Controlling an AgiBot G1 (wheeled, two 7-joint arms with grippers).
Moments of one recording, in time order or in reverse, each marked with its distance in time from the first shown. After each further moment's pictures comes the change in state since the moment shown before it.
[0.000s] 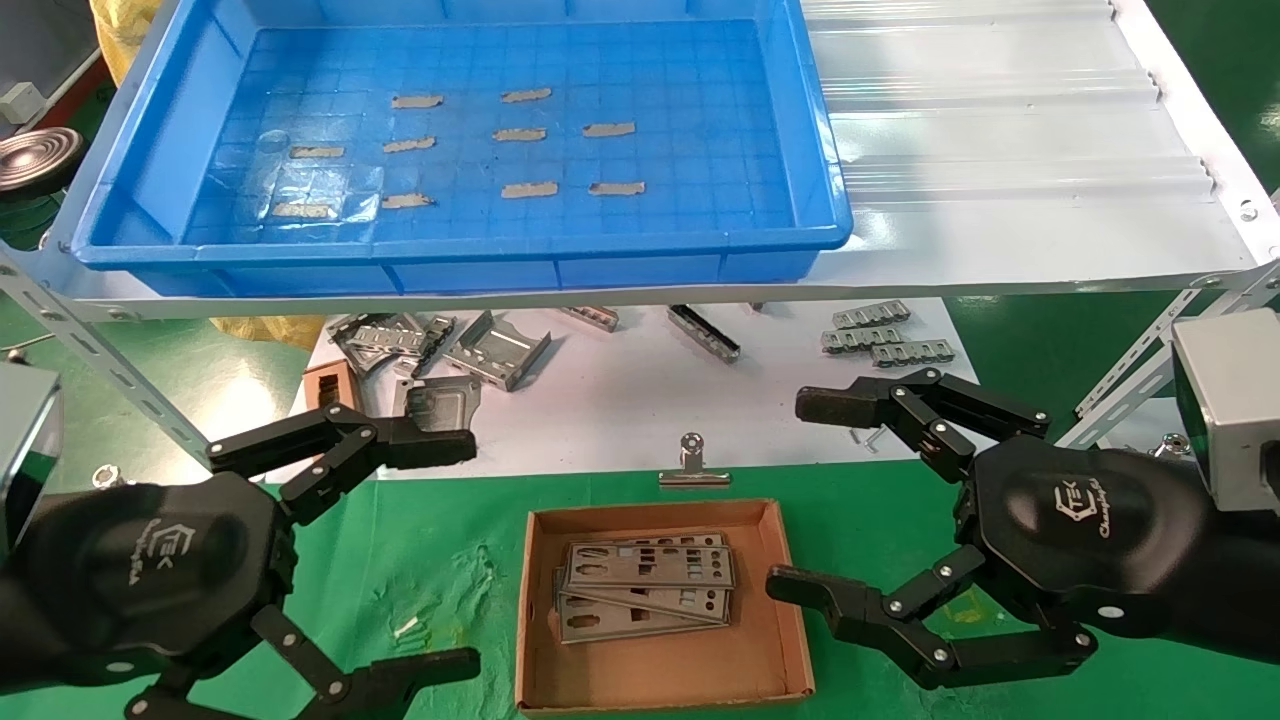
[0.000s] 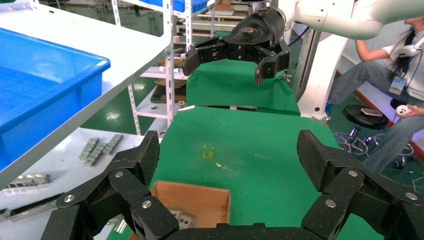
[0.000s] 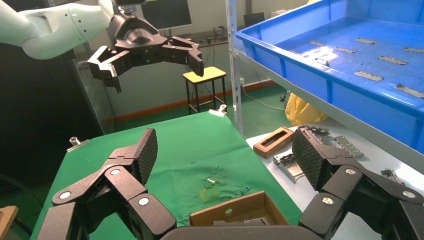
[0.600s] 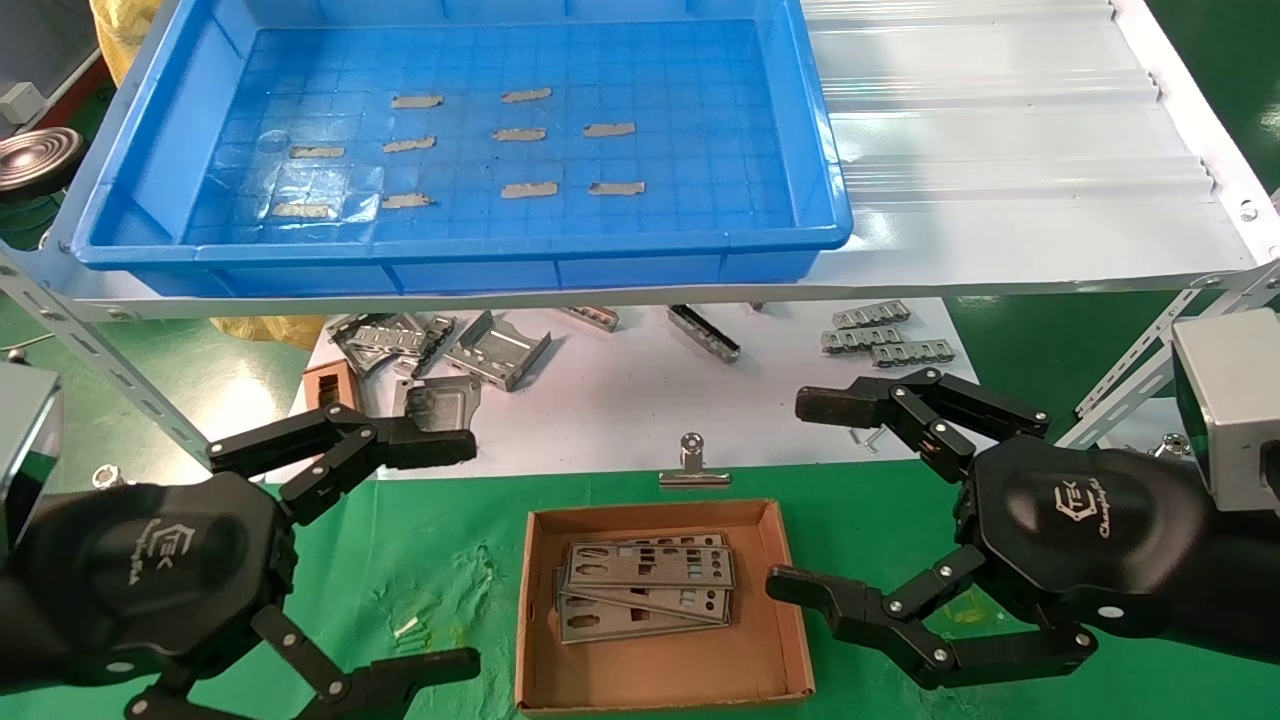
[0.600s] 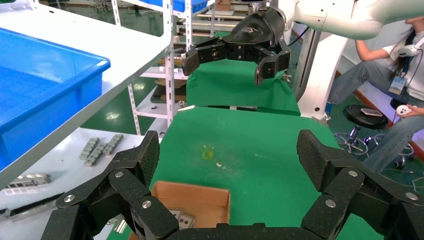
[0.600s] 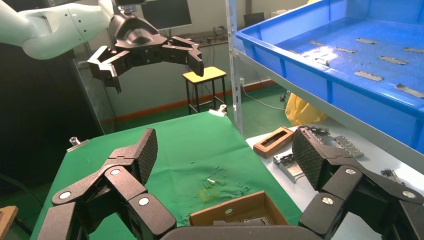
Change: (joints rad) left arm 0.000 0.000 0.000 0.000 0.000 0.000 0.000; right arm 0.000 0.000 0.000 0.000 0.000 0.000 0.000
